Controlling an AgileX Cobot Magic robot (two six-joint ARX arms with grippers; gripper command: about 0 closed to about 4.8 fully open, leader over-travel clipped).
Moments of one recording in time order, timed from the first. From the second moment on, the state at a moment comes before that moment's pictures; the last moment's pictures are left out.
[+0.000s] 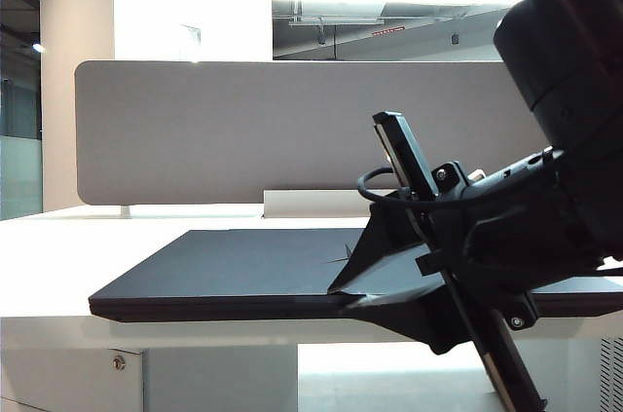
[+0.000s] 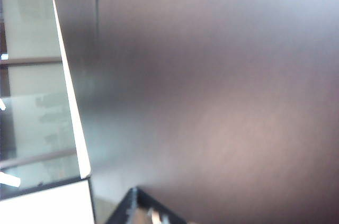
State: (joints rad) left arm -0.88 0.93 1.35 -1.17 0.01 -0.20; right arm 0.81 1.69 0.30 0.99 -0.04 1.50
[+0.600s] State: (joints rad) left arm -0.88 0.93 1.35 -1.17 0.01 -0.20; right arm 0.81 1.69 0.30 1.03 -0.06 1.40
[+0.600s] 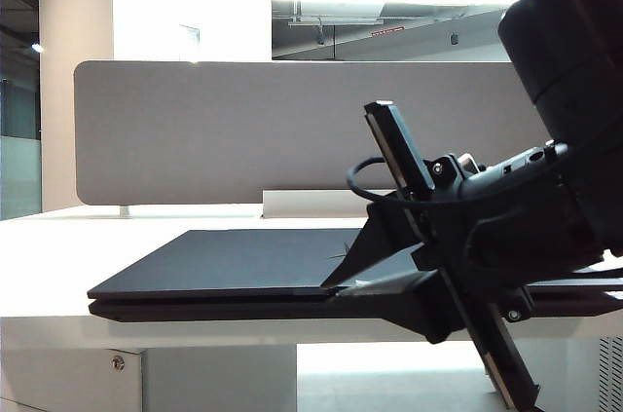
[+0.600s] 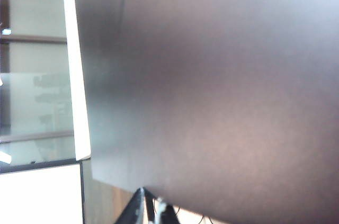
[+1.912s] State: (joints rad) left arm -0.88 0.93 1.35 -1.18 0.02 -0.21; right arm 0.68 1.50 0.51 0.79 -0.29 1.10
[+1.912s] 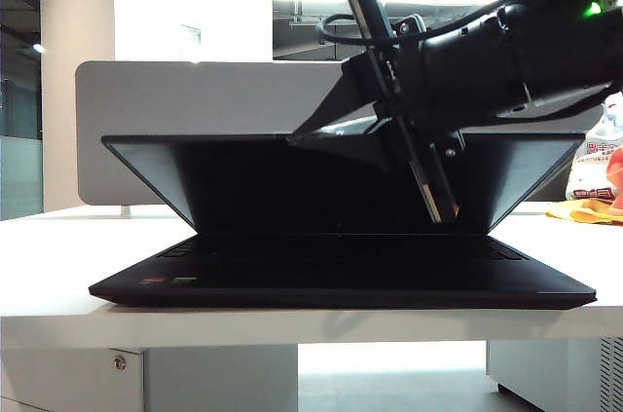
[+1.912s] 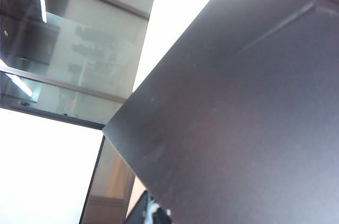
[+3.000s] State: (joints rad) left arm -0.88 0.93 1.35 -1.17 0.01 -0.21; right arm 0.49 1.44 0.73 0.62 -0.40 0.94
